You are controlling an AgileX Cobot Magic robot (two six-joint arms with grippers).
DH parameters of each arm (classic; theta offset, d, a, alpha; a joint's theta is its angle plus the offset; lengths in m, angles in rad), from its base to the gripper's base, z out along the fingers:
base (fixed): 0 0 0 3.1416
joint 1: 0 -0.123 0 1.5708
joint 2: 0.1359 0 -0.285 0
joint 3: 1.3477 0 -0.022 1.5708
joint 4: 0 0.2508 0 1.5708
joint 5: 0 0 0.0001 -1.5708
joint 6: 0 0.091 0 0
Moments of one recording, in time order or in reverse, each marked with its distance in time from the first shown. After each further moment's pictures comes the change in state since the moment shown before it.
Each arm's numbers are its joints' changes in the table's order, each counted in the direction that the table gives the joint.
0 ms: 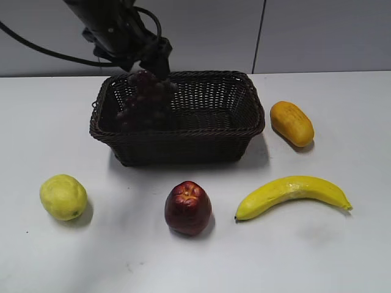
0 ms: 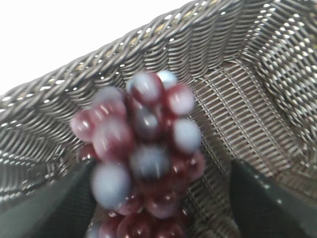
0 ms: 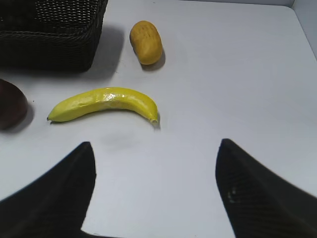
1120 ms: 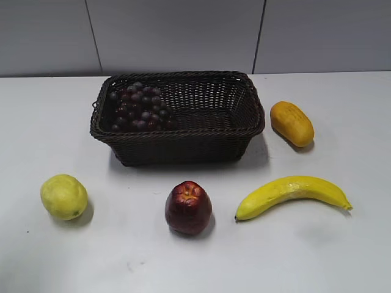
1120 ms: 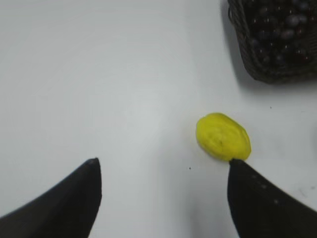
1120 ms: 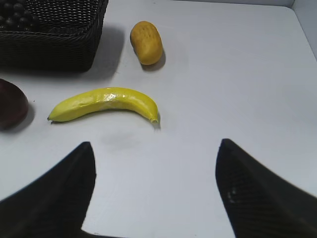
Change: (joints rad) left arm -0.310 -0.908 0.587 0.123 -0.323 -0.100; right arm 0.000 0.000 0.000 0.000 0.000 0.000
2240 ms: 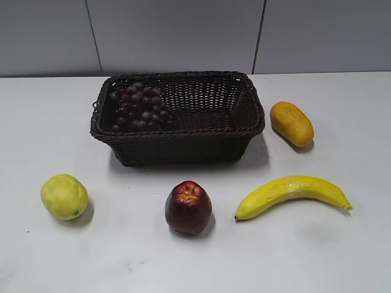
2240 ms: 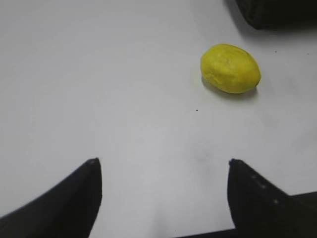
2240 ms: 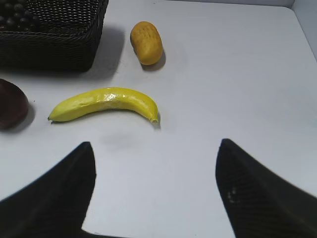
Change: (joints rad) left arm 0.000 -0.828 0.622 0.040 0.072 0.041; right arm 0.000 0.000 0.000 0.000 0.000 0.000
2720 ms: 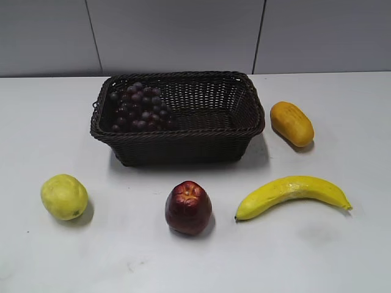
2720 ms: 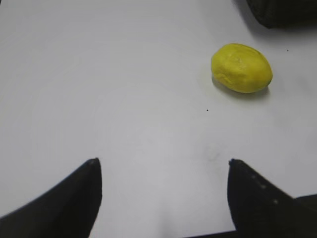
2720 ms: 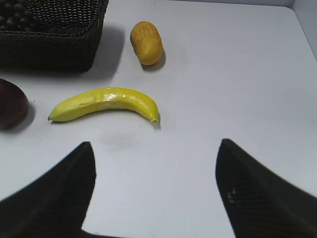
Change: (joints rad) left arm -0.016 -0.003 0.000 0.006 0.000 0.001; right arm 0.000 0.000 0.000 0.000 0.000 0.000
